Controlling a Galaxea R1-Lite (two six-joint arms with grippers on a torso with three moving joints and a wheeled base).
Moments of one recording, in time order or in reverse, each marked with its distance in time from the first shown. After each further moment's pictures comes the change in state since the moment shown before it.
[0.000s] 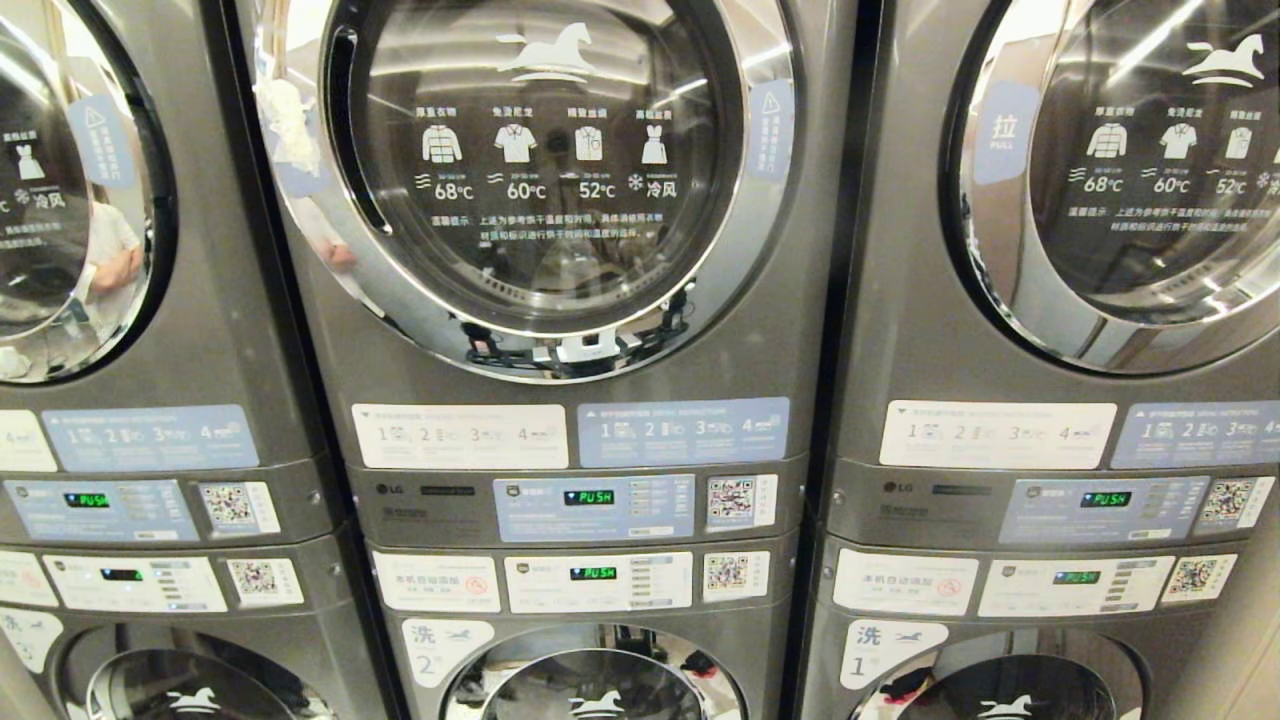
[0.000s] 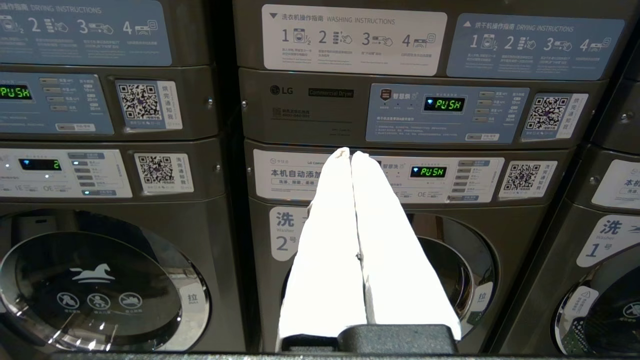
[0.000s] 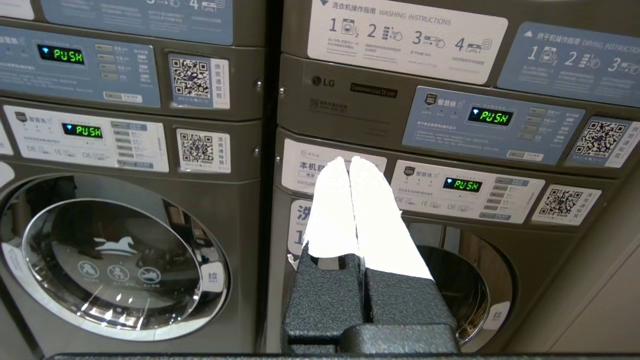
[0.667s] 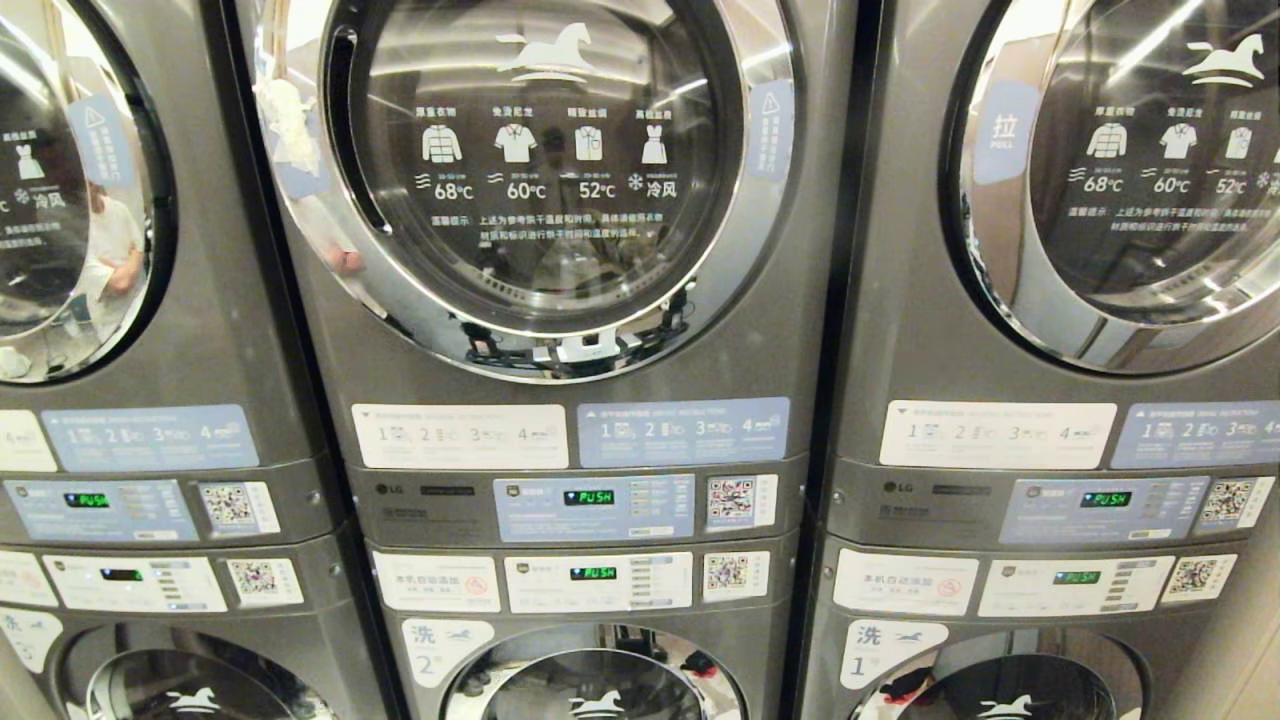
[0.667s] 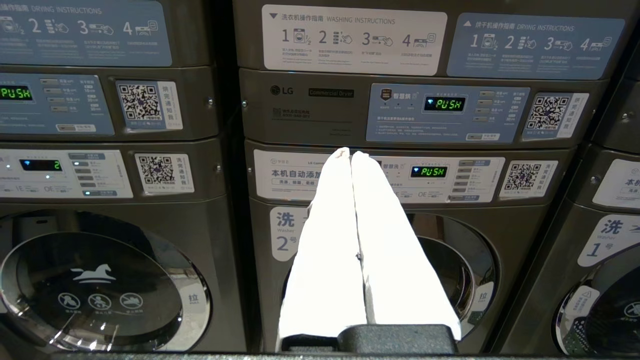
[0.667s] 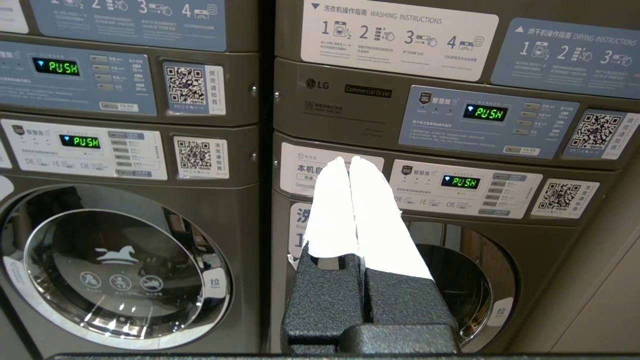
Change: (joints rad) left arm 0.001 0.000 0.000 -0.001 0.000 0.004; right arm -0.001 -0.012 0.000 0.001 -0.018 0.030
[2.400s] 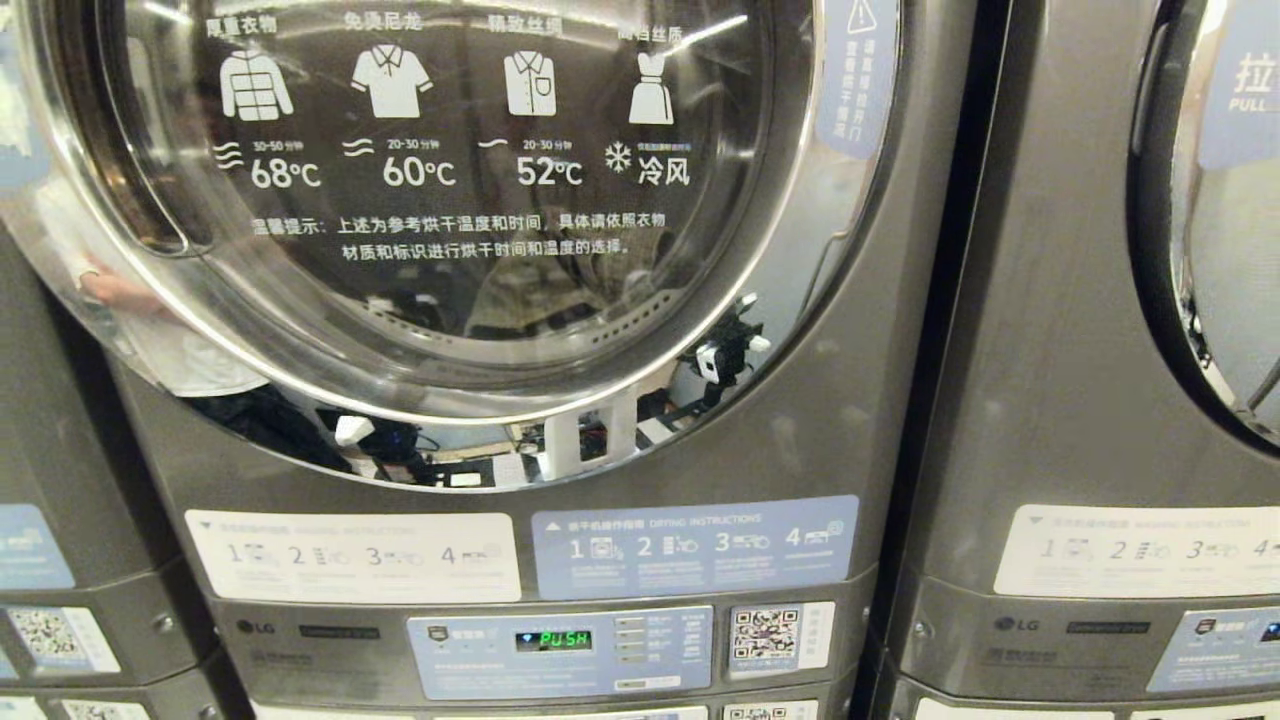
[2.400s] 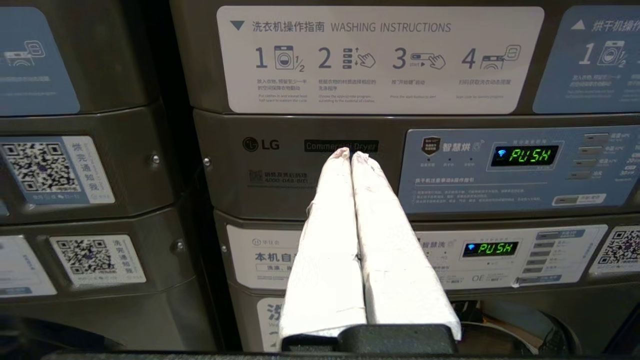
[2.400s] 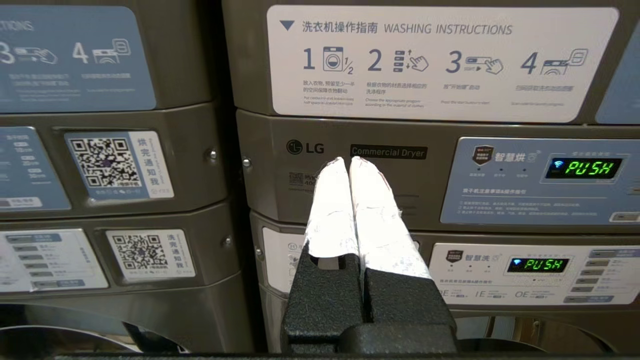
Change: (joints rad) left arm 0.002 0.006 -0.002 0.011 0.000 0.041; right arm 0.000 0.000 0.005 -0.022 -0.026 0.083
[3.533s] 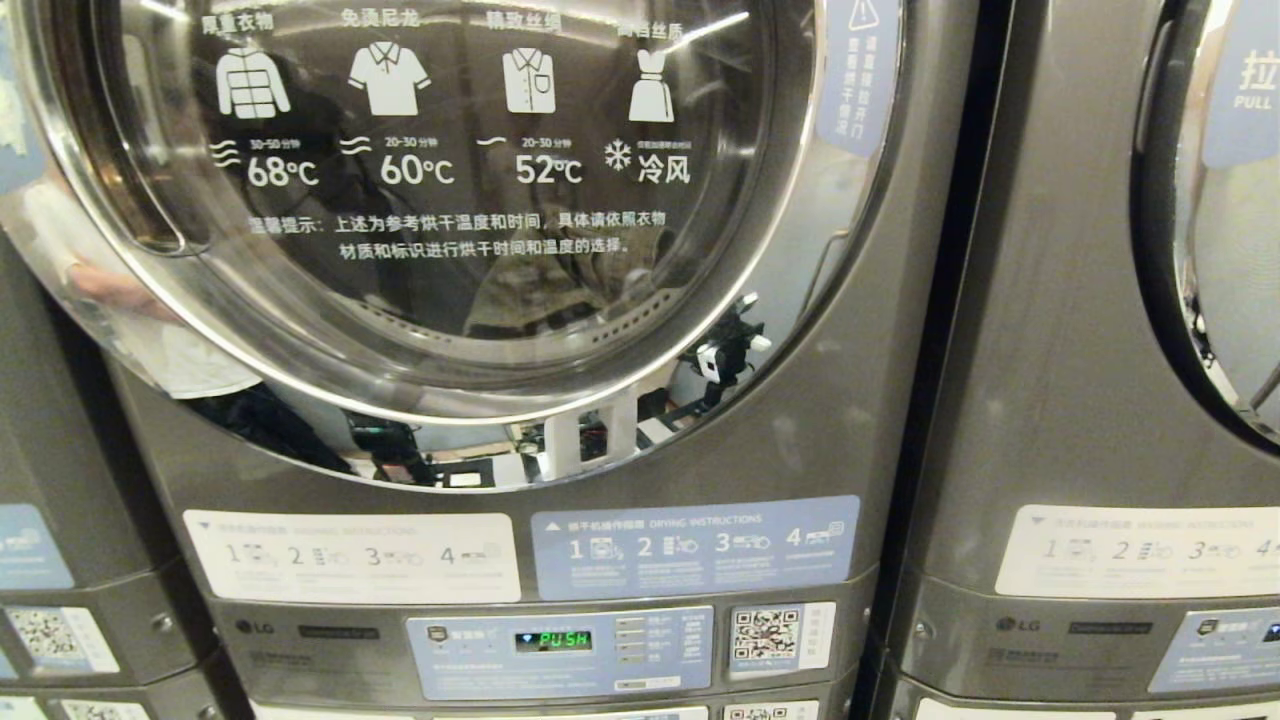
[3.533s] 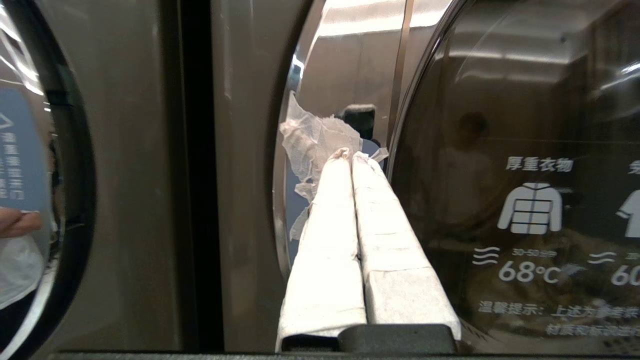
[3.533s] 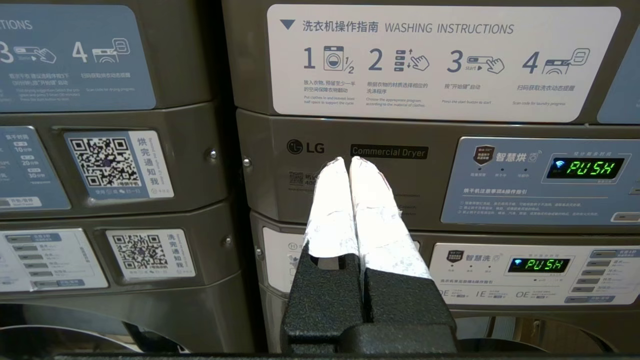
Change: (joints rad) left arm -0.001 1.090 -1.138 -0.301 0.041 0.043; right arm 0.000 0.000 0.000 0.000 0.000 0.000
